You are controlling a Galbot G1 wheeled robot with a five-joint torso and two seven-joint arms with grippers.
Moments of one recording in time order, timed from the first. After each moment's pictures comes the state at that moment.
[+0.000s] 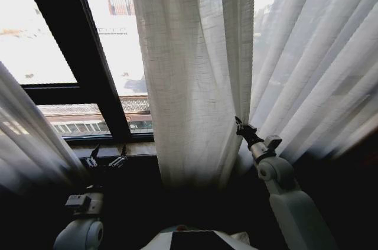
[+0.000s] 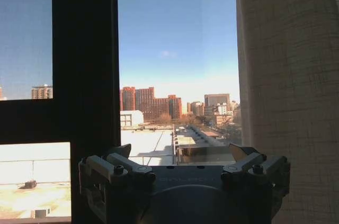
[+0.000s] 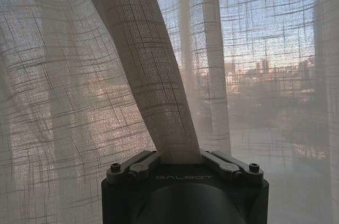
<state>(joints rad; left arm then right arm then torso) 1.77 -1.50 -0.80 -2.32 -0.19 -0.04 0.12 -1.25 1.14 0.61 2.06 0.55 -0.32 0.06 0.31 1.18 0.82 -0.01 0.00</state>
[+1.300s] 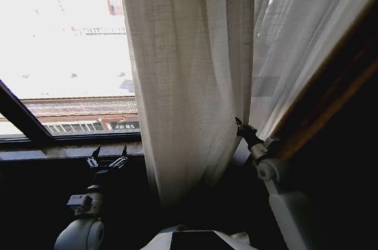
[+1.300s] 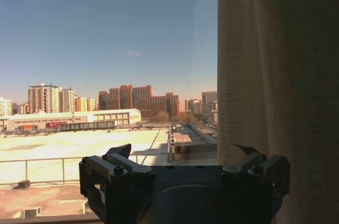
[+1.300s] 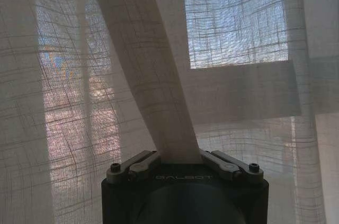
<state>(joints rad) 1.77 -1.50 -0.80 -2.31 -0.18 -0.04 0.12 -1.25 1.14 0.62 2.04 0.55 -0.29 0.05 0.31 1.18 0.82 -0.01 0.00</state>
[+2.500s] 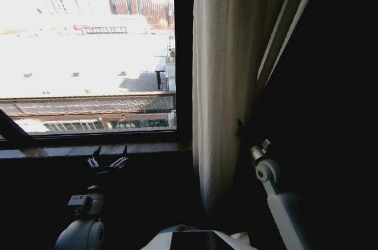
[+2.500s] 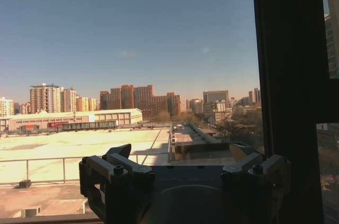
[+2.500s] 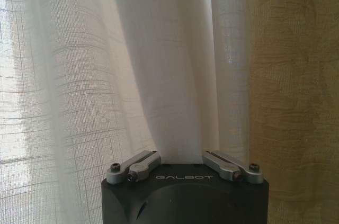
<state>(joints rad) 1.77 -1.50 -0.80 -2.31 -0.18 -0.05 0.13 -1.26 1.15 0.61 2.01 0.49 -0.25 0.05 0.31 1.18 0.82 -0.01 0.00</state>
